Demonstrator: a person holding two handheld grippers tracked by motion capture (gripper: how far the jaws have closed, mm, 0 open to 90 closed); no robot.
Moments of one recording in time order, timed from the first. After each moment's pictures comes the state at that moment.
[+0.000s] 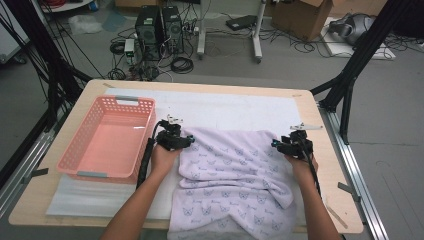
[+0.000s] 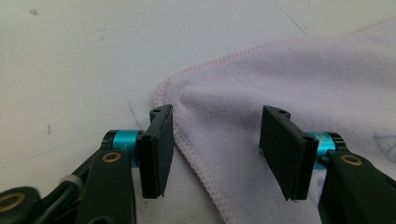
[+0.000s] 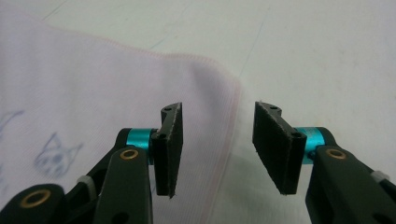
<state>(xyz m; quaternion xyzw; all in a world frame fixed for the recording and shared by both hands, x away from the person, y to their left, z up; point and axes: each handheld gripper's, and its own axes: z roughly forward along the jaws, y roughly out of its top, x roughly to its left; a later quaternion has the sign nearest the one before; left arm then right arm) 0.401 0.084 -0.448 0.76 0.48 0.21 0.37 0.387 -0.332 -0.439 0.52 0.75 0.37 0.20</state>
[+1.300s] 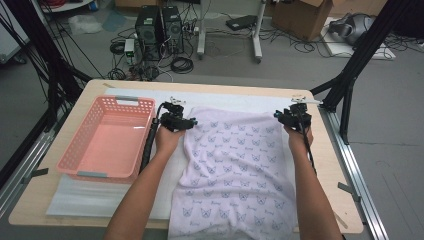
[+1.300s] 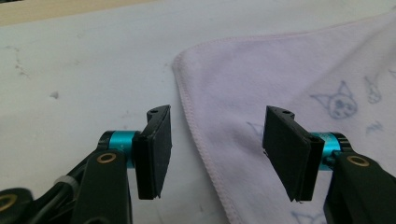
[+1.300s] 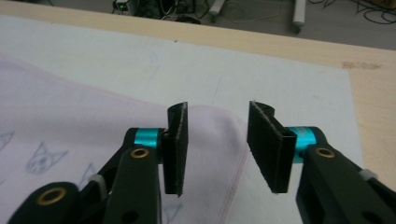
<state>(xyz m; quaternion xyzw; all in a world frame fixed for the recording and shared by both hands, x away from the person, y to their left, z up) 0.452 0.083 -0.429 0.74 0.49 0.20 0.41 0.456 -0.336 -0.409 0.54 0.70 0.39 0.26</state>
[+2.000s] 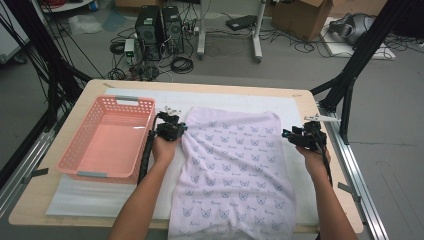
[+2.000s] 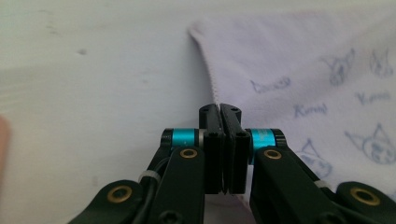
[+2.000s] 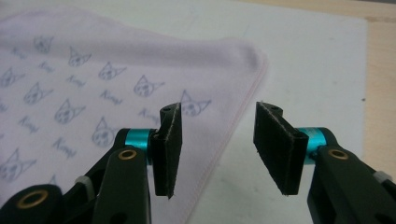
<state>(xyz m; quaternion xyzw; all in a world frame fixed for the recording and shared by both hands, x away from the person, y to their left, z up) 0.432 0.100 -0.441 0.72 0.52 0.23 0.40 0.384 -0.358 -0.404 0.51 0.73 0.40 0.21</state>
